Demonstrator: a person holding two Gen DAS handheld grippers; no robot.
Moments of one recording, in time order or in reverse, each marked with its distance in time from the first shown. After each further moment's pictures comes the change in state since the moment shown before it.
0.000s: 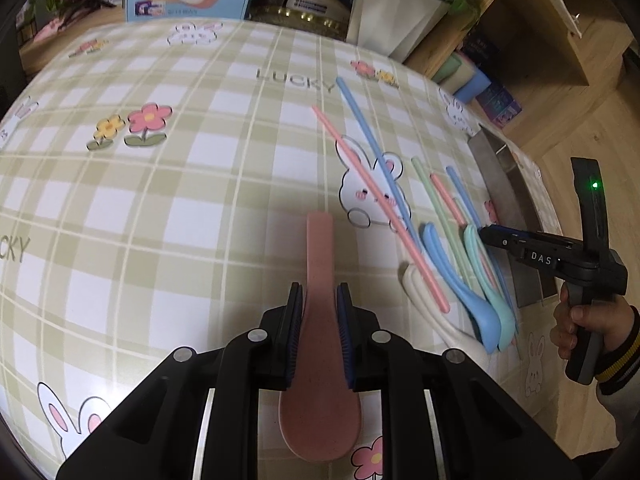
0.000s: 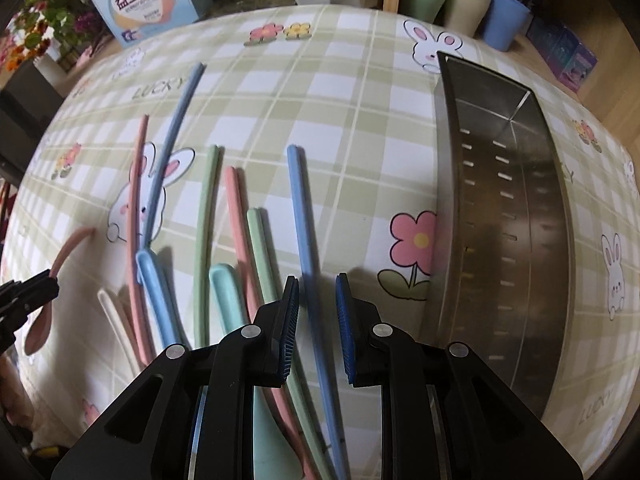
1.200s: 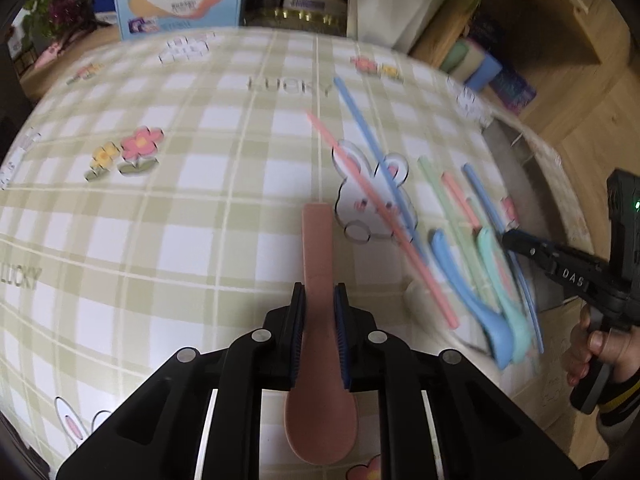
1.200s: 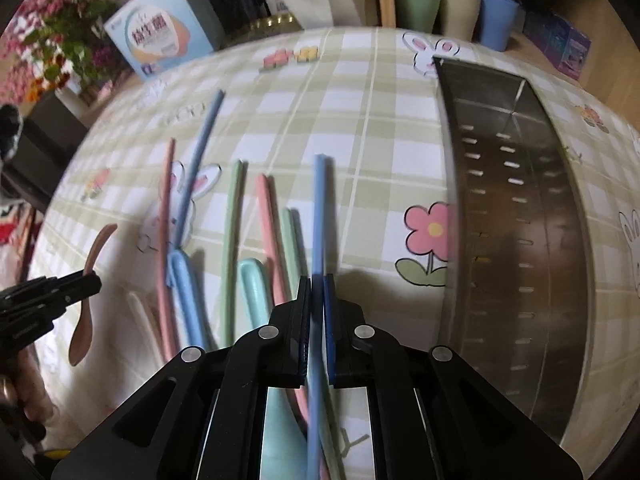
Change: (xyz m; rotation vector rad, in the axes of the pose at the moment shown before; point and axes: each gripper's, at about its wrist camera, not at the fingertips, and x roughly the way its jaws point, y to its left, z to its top) left arm 0.002 -0.023 0.018 0.046 -0.013 0.104; right arm -0.021 -0.009 -0.017 0.080 -0.145 0.143
